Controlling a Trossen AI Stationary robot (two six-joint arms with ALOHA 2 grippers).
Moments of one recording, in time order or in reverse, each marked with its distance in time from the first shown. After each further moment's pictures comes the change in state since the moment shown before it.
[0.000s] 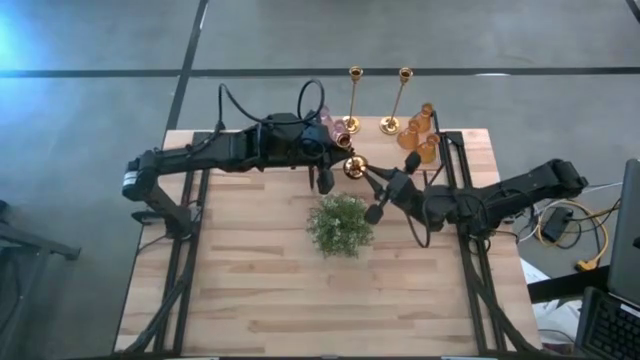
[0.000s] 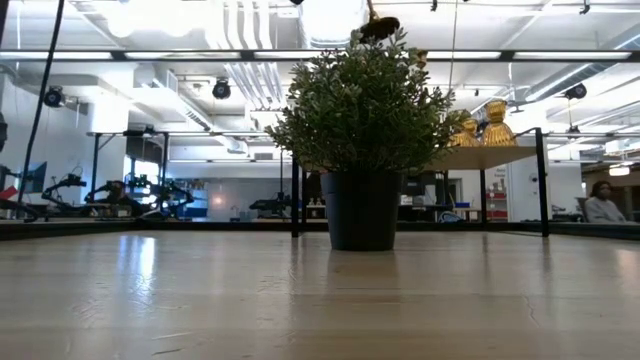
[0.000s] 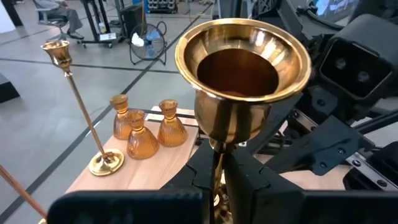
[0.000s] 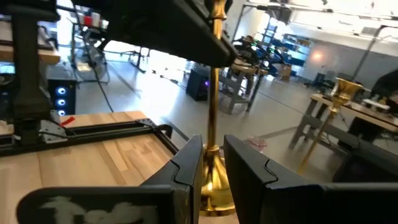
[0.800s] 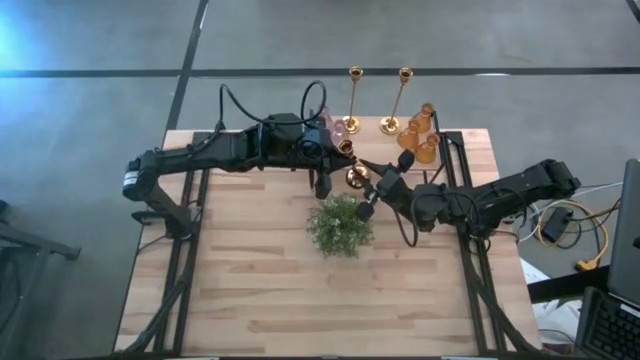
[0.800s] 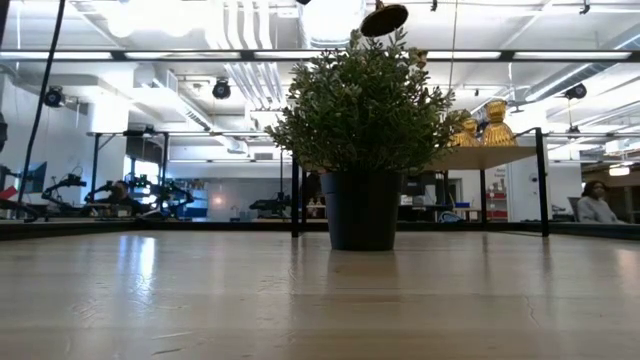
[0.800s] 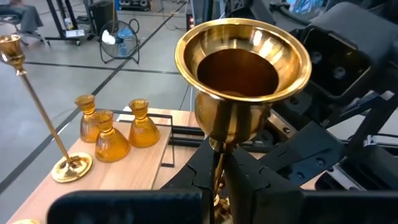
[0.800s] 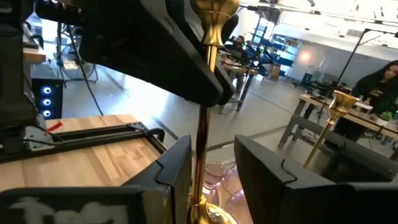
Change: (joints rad) left arm 0.000 0.004 -0.002 0.000 0.122 -0.016; right arm -0.001 0.094 0.108 -0.007 0.045 -0.026
